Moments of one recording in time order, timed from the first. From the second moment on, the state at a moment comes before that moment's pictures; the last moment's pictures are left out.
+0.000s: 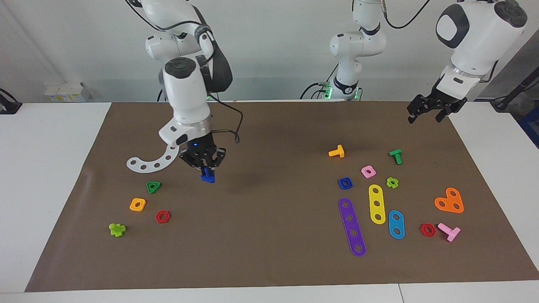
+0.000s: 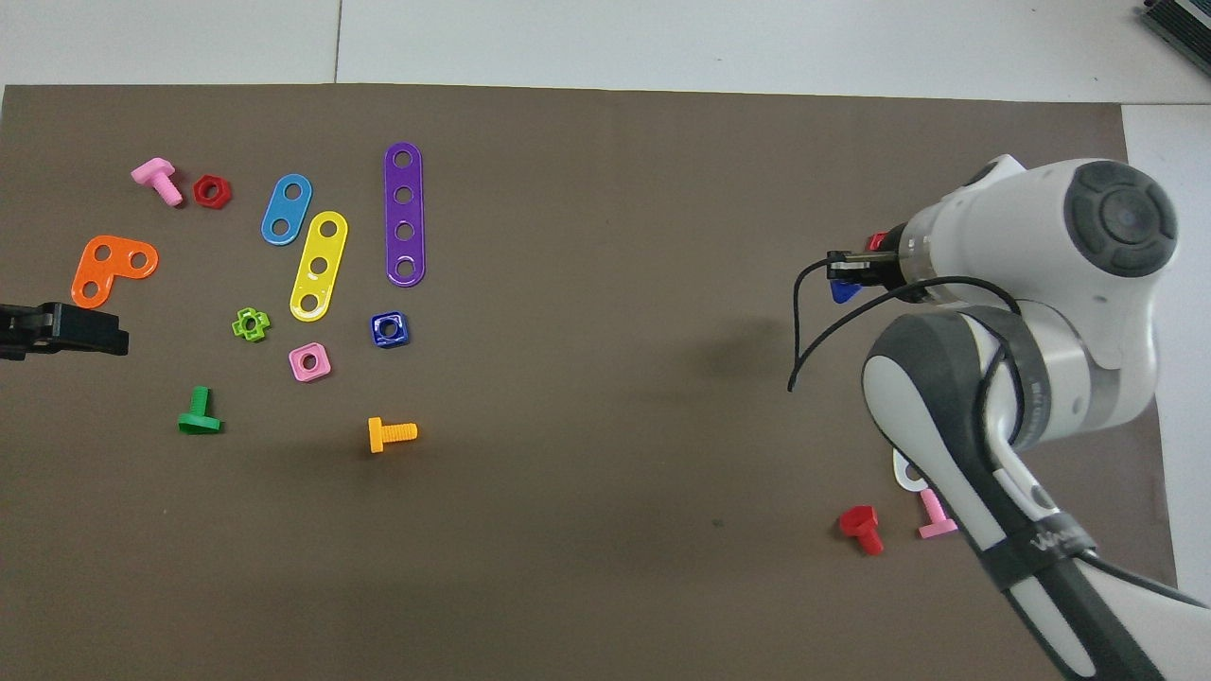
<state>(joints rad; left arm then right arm) 0.02 -0.09 0.04 -1.81 -0.02 1.71 0.07 0.14 0.12 -0.07 -1.99 0.08 2.24 0.07</state>
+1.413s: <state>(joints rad) 0.02 -0.09 0.04 -1.81 -0.02 1.71 0.07 0.07 0.17 -0.06 -2.17 0.09 2.55 0.04</state>
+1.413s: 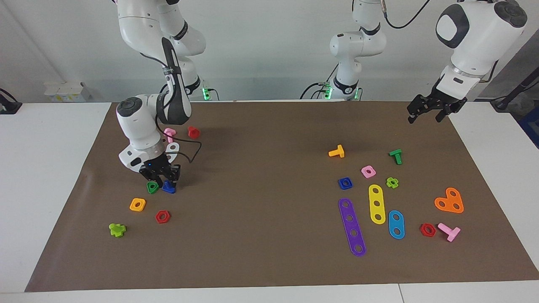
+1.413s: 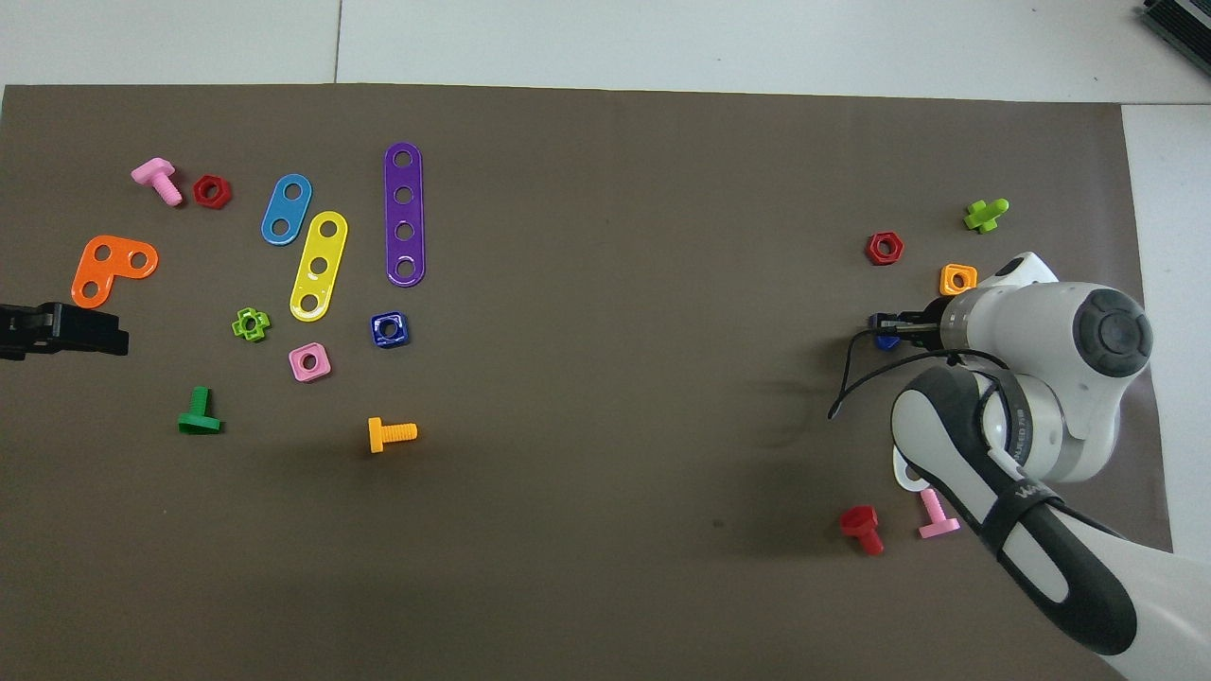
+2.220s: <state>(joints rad) 0.02 -0.09 0.04 -1.81 -0.02 1.71 0.07 0.05 -0.01 -0.07 -1.65 0.01 1.60 0.09</state>
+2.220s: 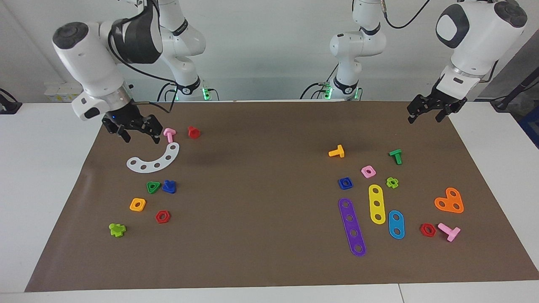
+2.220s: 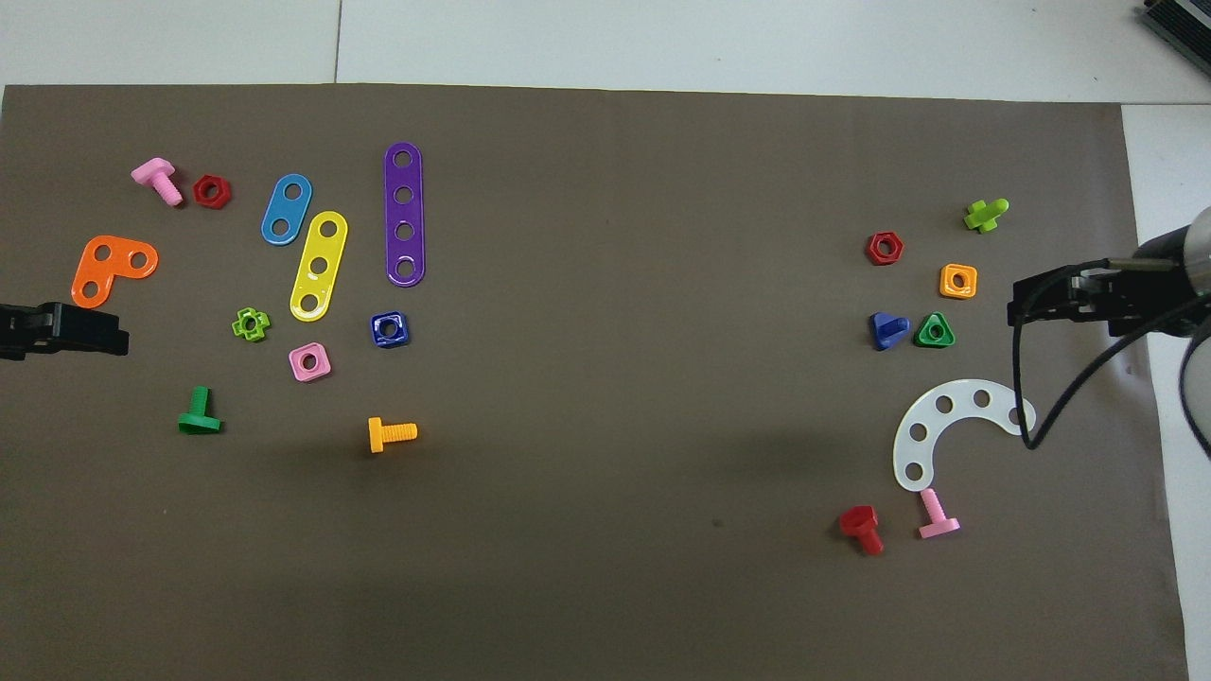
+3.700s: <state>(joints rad) 0.02 -0.09 0.04 -1.81 -0.02 1.71 0.07 0.05 0.01 -0.06 -1.54 -0.02 1.49 0.05</state>
